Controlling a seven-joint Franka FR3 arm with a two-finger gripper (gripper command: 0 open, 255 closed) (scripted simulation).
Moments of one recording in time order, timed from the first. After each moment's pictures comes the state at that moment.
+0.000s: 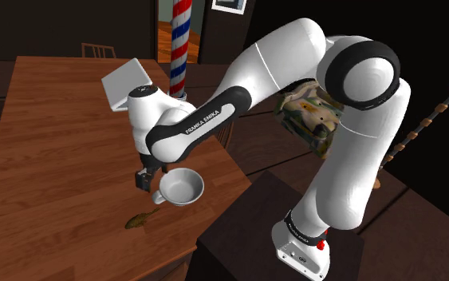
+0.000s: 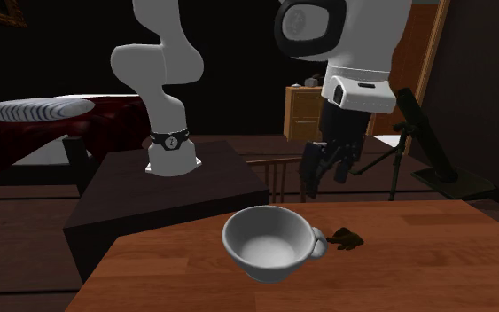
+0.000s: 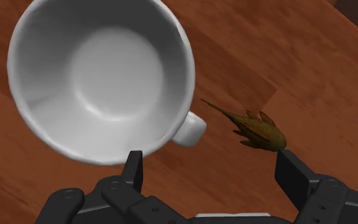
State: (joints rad) arm 0.20 0.26 0.33 -2.17 -0.13 2.30 0.31
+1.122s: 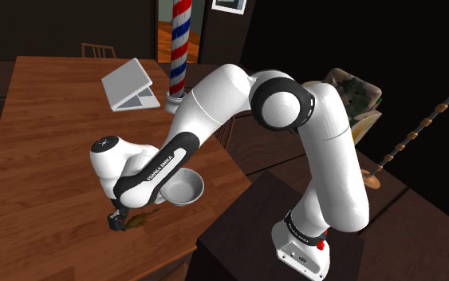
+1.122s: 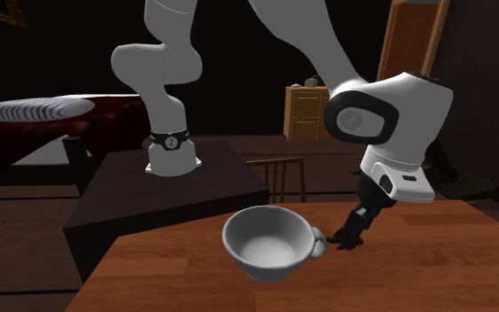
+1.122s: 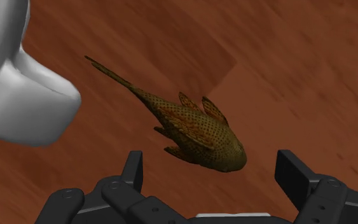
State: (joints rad) arm 0.35 0.71 0.30 -1.86 -0.24 2.38 0.38
